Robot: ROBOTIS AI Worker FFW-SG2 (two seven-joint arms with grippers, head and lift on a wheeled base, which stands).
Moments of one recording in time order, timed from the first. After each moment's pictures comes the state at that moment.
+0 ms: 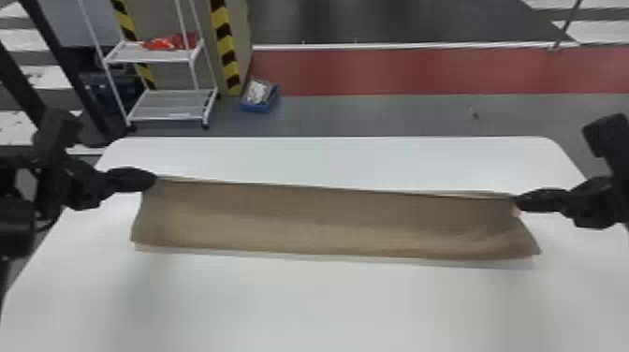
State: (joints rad) left arm -0.32 0.38 0.27 -1.36 -0.35 0.47 -1.08; right arm -0.26 -0.24 -0.23 -1.61 0.64 0.78 1.15
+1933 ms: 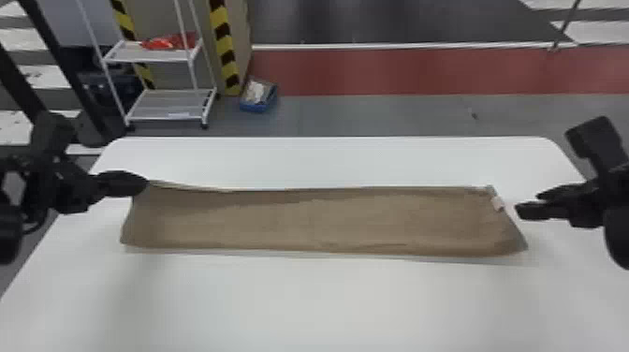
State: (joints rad) left arm -0.30 0.43 0.26 -1.35 -0.36 0.42 -1.09; right arm -0.27 -0.22 -0.18 -1.60 0.73 0.86 1.03
